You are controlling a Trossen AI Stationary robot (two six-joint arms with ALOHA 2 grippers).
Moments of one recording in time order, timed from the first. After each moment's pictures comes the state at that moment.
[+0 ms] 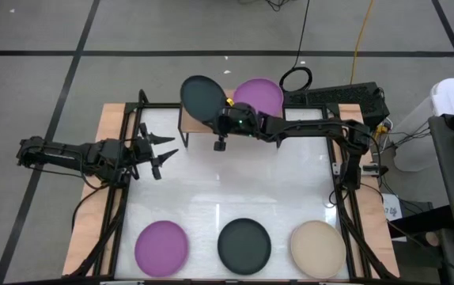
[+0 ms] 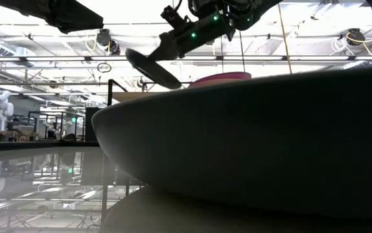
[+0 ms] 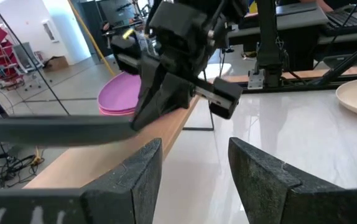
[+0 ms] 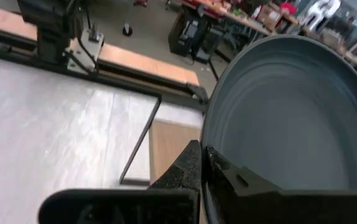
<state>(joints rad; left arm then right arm) -0.12 0.56 0.51 -0.08 -0.47 0.15 -0.25 1.86 1.40 0.16 0.06 -0.42</state>
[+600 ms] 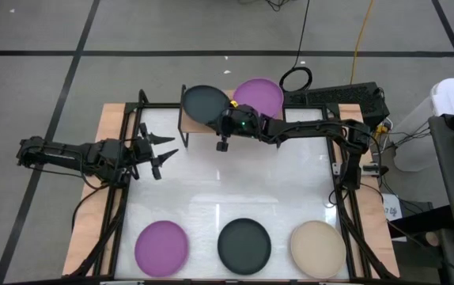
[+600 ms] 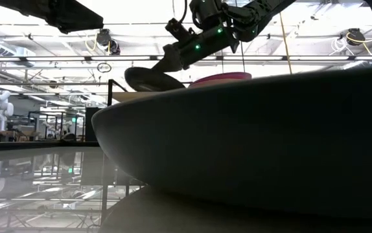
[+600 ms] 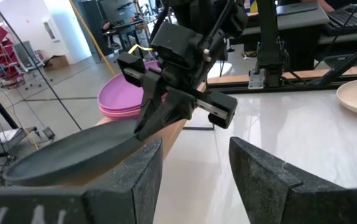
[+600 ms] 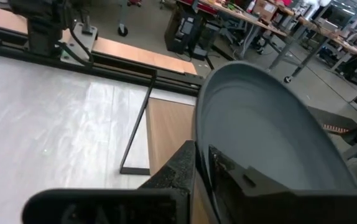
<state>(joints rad) -0.12 0.56 0.51 -0.08 -0.47 0.15 -0.27 1.86 1.29 0.27 0.05 -0.38</state>
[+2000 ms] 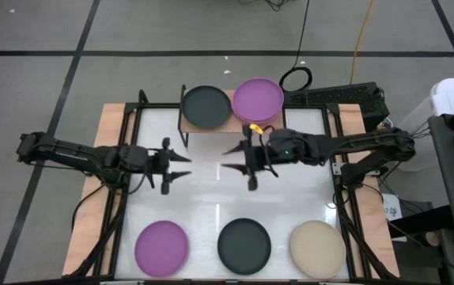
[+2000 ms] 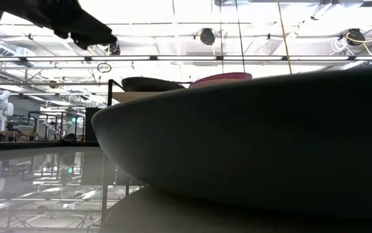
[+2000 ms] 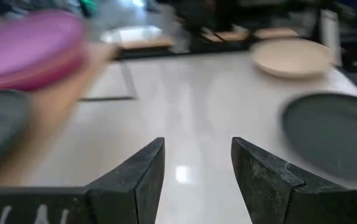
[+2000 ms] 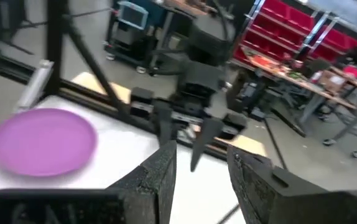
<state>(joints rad) -0.13 0.80 0.51 -0.02 -0.17 0.04 0.09 1.44 1.29 -0.05 0.05 -0.36</state>
